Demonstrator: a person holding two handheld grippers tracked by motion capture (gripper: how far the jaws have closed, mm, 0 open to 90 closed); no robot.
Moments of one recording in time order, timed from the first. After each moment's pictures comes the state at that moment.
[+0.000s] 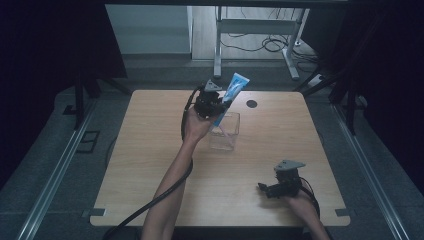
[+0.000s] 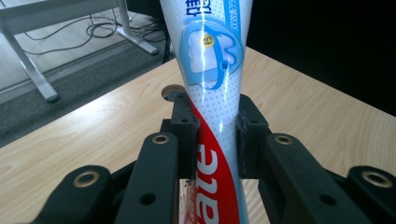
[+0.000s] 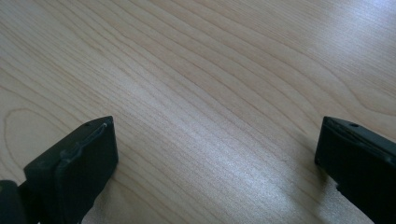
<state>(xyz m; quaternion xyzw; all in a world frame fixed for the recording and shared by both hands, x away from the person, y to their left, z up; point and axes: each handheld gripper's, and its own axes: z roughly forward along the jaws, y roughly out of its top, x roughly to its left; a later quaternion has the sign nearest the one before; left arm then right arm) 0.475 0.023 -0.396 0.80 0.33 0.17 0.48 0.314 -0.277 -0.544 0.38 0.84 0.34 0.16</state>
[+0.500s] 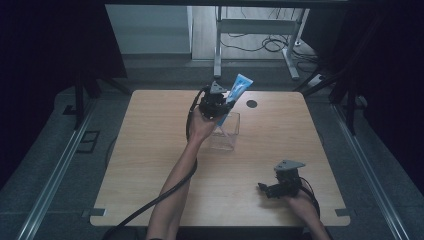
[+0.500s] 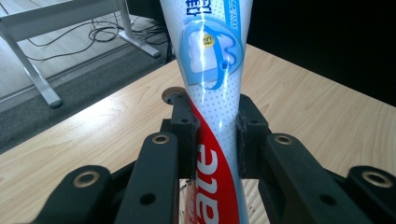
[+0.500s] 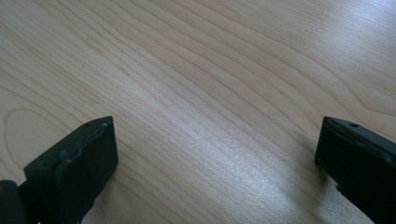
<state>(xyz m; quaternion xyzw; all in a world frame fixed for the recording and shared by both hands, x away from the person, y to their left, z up) 0.483 0.009 -0.411 0.80 0.32 0.18 0.47 0.314 -0.277 -0.544 0.38 0.84 0.34 0.16</state>
